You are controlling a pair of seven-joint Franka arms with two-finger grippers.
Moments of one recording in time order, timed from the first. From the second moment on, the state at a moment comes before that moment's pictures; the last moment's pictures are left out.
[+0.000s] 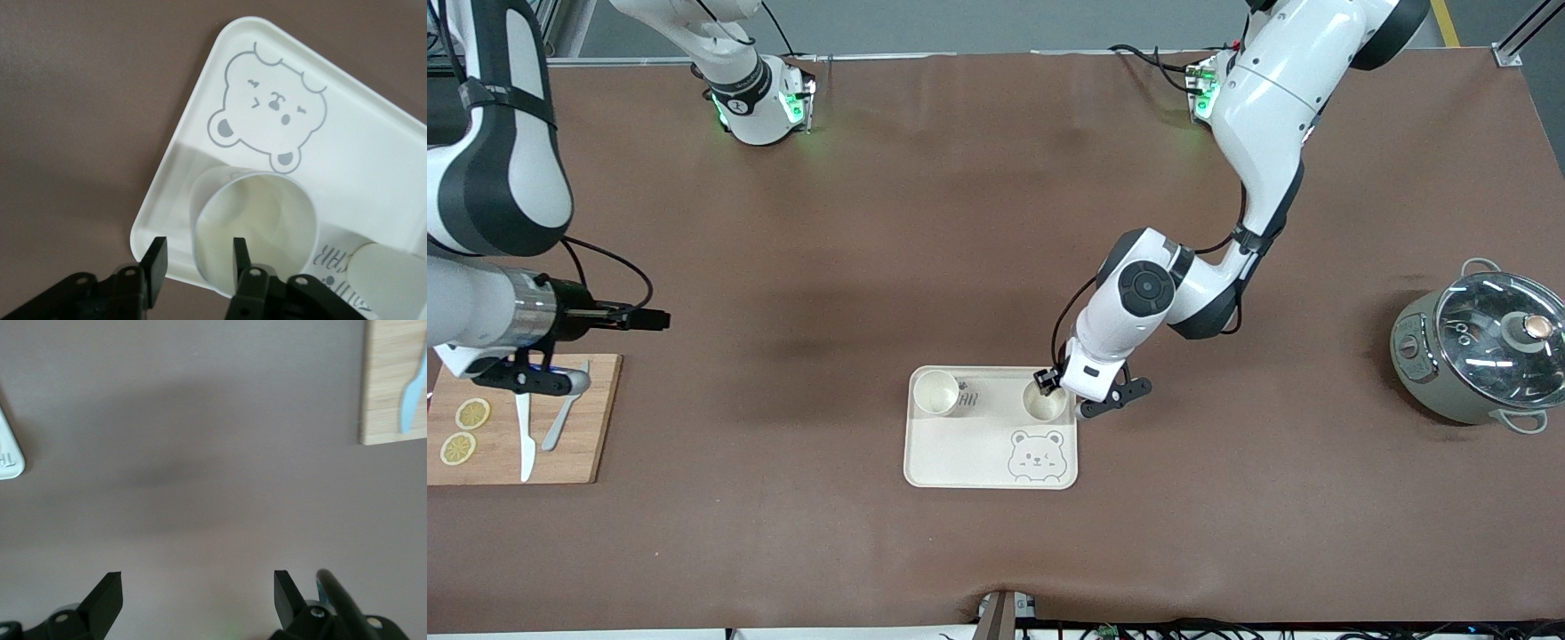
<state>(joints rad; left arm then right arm) -0.35 0.75 -0.26 -1.57 0.04 2.51 -0.98 -0.04 0.35 0.07 -1.46 0.08 1.52 0.15</state>
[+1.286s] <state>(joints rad) -0.24 0.56 -0.25 -1.52 0.09 2.30 -0.88 0.28 0.62 0.07 -1.49 0.35 1.95 0.87</state>
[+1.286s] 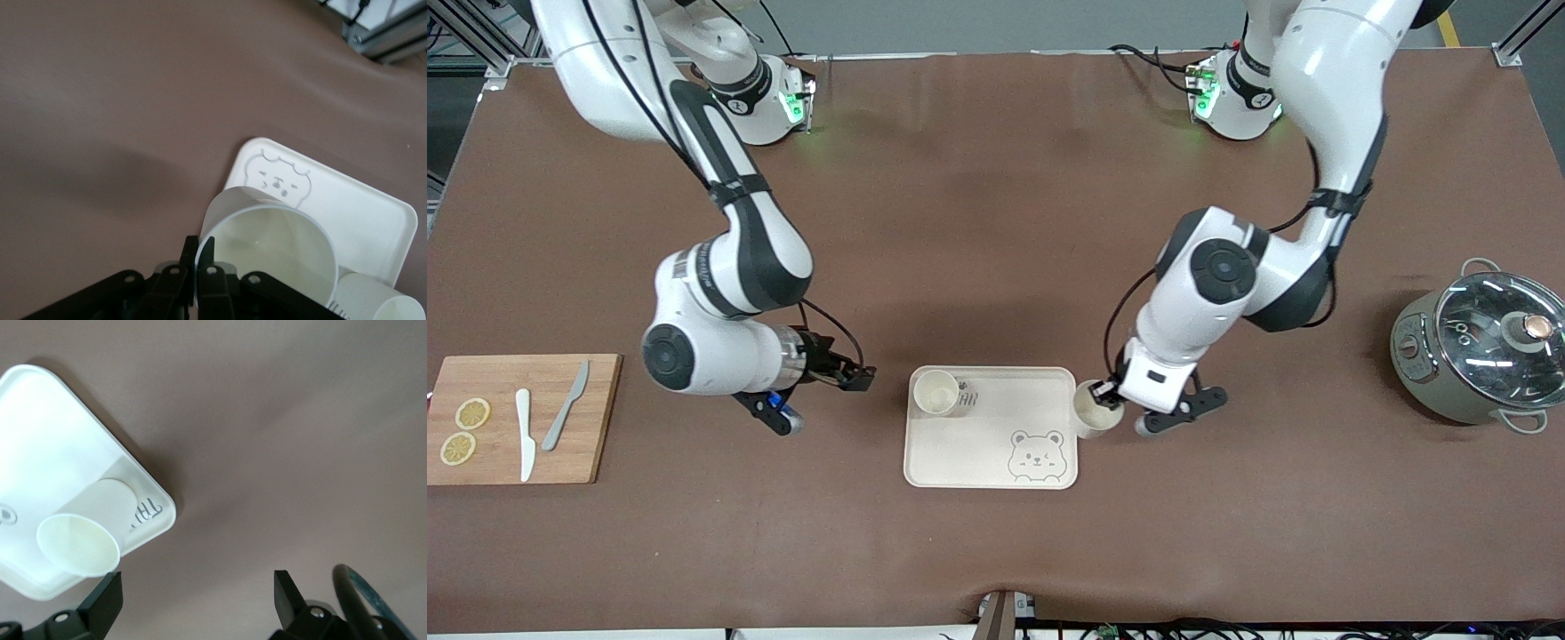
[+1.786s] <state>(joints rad) -0.09 0.46 -0.25 -1.64 0.09 2.23 -0.65 0.37 0.68 0.07 -1.49 0.35 2.17 1.05</state>
